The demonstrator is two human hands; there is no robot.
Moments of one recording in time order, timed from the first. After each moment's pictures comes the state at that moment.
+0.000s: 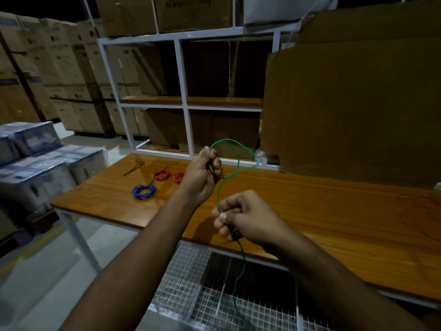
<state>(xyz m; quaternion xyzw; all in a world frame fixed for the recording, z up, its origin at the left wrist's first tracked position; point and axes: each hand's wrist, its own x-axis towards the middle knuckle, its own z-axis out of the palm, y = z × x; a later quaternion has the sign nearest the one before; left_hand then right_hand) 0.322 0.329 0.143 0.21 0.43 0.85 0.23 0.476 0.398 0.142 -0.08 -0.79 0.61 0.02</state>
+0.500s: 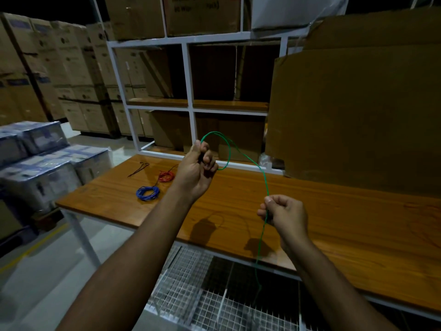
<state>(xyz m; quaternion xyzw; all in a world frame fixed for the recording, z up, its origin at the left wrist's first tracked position) 0.305 0.313 0.157 0.22 0.37 0.88 0.21 0.448 0.465 0.079 -0.28 -0.67 0.63 0.30</state>
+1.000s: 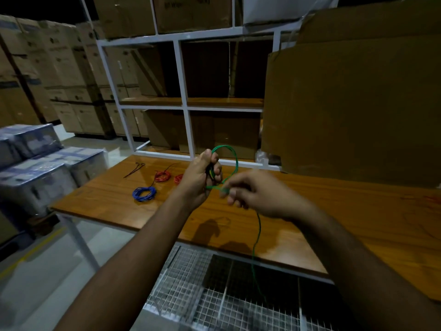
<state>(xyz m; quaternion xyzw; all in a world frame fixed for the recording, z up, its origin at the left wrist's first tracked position) 0.311 0.319 0.139 0.25 0.49 0.80 0.24 0.459 0.436 0.184 0.04 -0.93 0.35 0.07</state>
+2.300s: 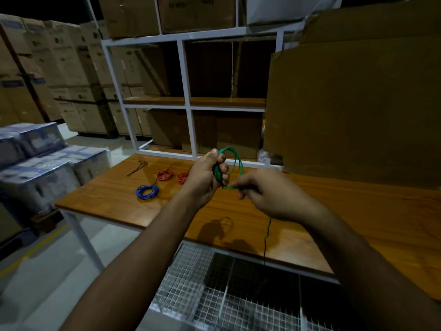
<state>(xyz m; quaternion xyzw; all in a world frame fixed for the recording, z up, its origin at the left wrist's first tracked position) 0.333 0.321 0.151 0.22 0.52 0.79 0.23 0.472 0.435 0.188 0.02 -0.97 0.21 0.11</state>
